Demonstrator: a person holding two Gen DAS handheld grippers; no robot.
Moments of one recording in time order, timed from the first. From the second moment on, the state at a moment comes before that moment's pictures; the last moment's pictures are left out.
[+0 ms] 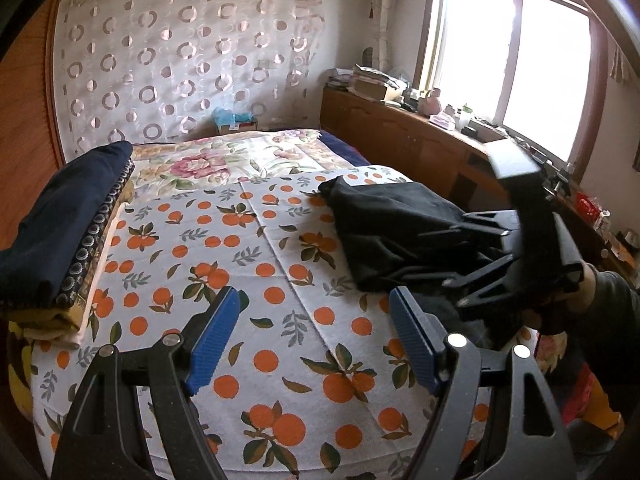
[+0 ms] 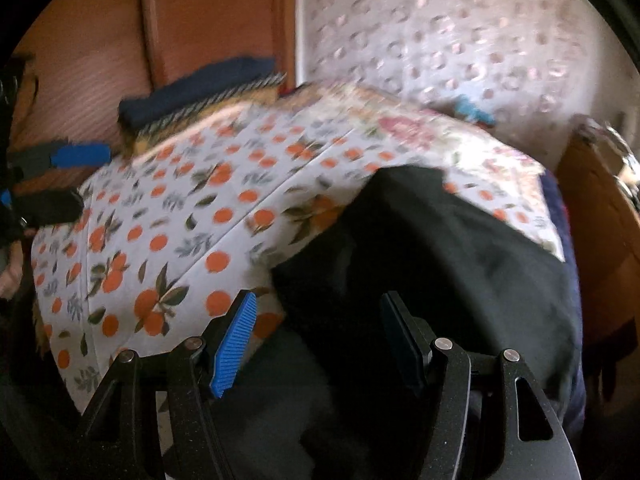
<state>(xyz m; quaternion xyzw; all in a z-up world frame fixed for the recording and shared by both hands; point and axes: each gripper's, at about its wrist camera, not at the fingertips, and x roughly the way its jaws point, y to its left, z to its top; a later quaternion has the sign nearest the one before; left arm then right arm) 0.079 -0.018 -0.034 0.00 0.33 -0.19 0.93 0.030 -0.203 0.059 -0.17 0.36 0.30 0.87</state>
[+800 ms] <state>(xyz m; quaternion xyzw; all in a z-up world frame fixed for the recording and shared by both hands) 0.079 -0.023 -0.048 -0.02 0.34 -0.21 0.92 0.107 -0.270 0.119 -0.10 0.31 0.21 0.92</state>
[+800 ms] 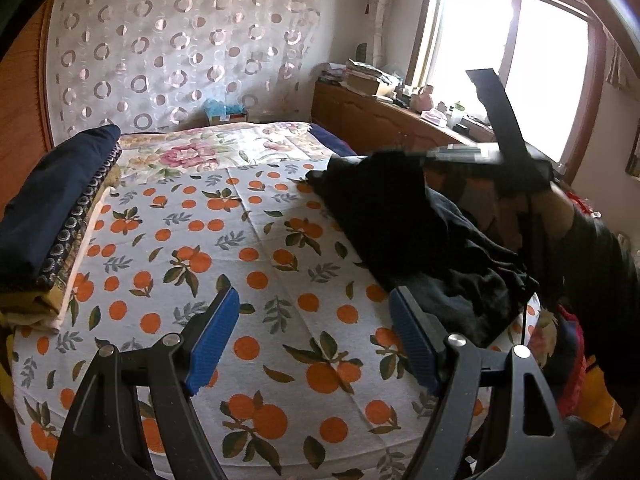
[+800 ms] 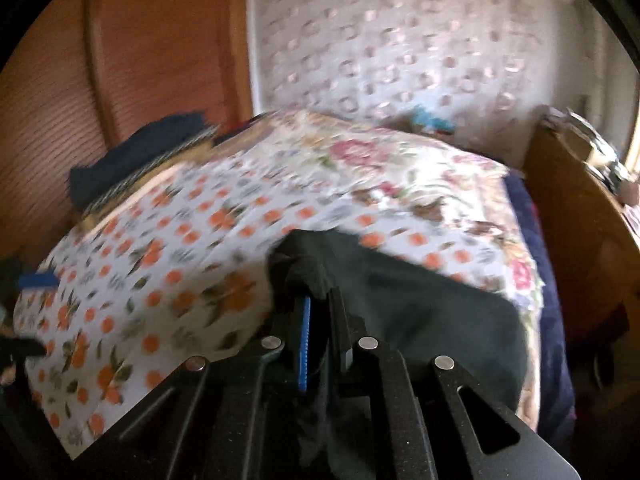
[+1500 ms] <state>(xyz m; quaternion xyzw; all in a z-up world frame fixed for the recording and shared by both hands) 0.079 -0.042 -0.055 -0.01 0.35 -0.23 0.91 0.194 -0.322 0.128 -0.05 0.34 0.01 0.94</state>
